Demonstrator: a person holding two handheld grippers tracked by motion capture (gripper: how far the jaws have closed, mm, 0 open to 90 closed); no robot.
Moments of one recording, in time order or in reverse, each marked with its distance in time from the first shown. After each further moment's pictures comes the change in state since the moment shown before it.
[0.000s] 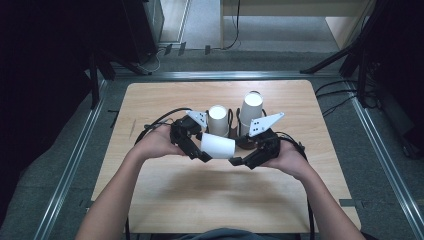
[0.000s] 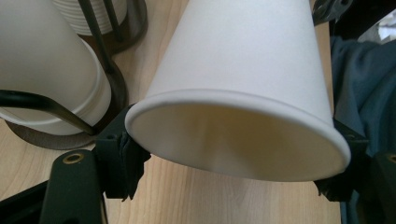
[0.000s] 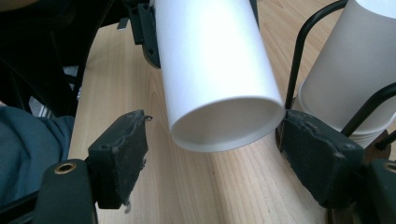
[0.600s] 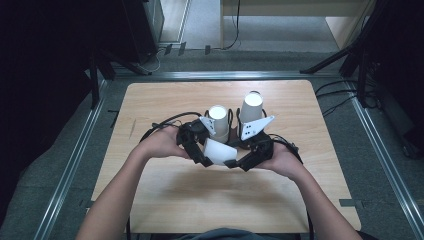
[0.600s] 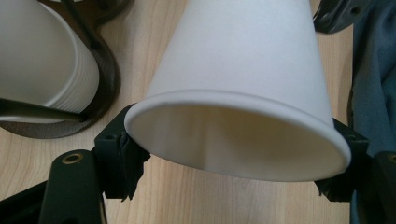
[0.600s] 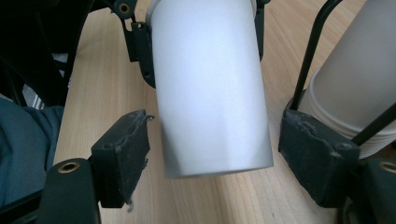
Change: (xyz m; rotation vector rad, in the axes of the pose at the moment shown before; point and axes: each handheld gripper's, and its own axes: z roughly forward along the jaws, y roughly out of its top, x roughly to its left) left arm -0.002 0.011 0.018 0.135 0.008 0.027; right arm 0.000 -0.002 0.021 0.052 0.002 -0.013
